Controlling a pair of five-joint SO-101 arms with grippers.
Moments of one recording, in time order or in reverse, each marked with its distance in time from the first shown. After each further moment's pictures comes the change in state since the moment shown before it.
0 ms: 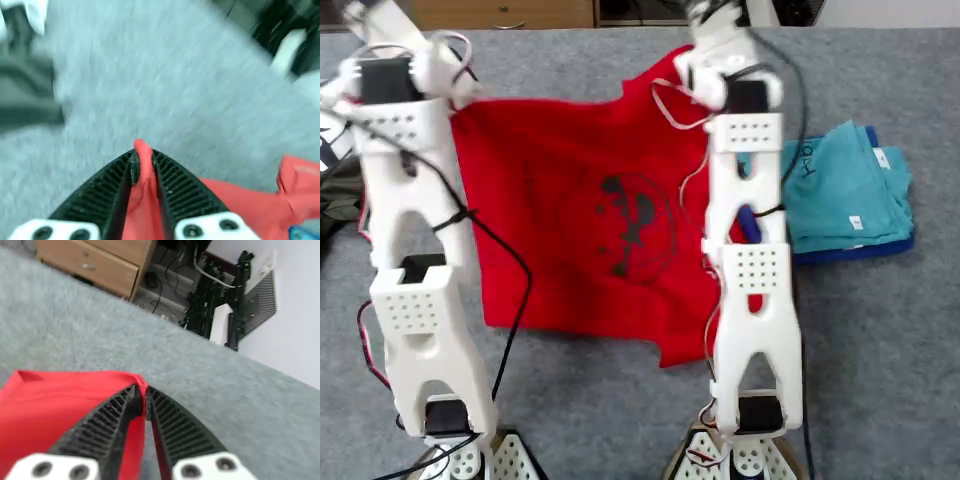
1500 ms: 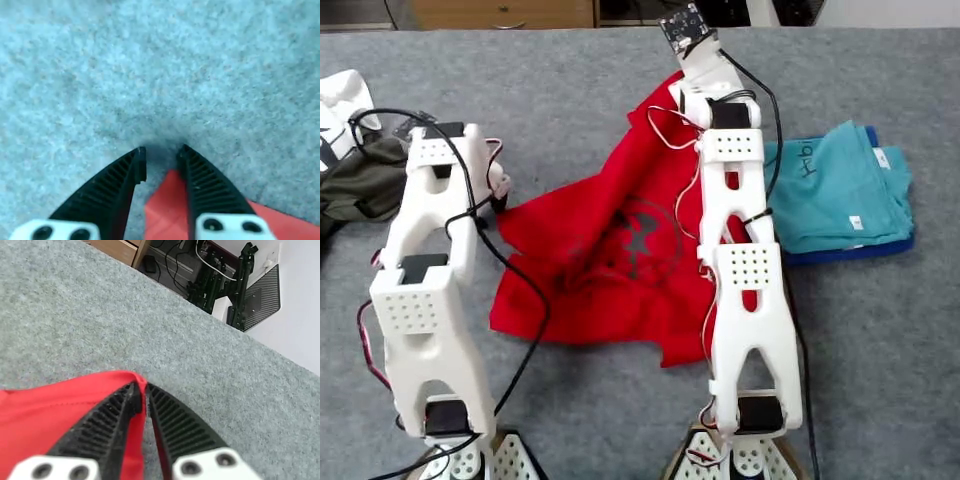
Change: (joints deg) left arm 1.8 2.5 62.9 -26.1 14.2; right arm 0.2 16.4 8.0 -21.9 7.6
